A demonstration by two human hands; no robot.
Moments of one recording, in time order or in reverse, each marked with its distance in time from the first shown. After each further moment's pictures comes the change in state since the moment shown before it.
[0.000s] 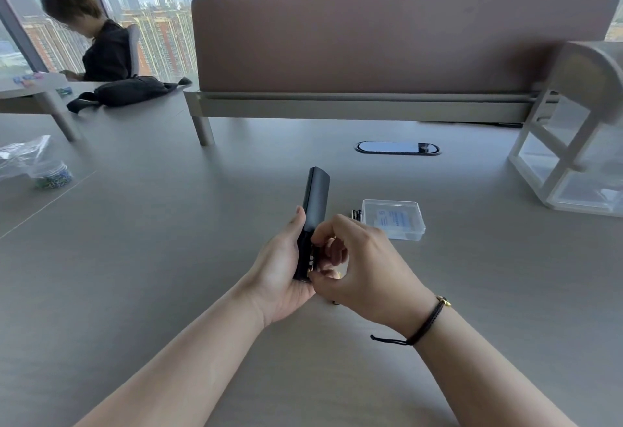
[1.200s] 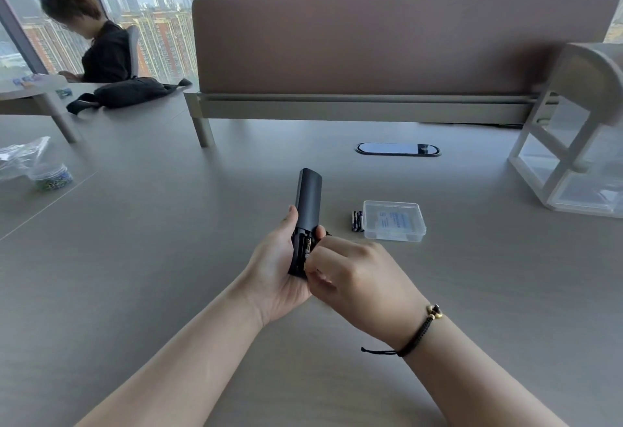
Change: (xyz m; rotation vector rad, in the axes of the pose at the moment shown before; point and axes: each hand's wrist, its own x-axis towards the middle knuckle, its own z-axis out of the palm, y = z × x) left_hand 0.002 0.010 -0.003 -0.272 0.085 -0.179; right_hand -0.004 0.002 0.010 -0.312 0.043 -0.344
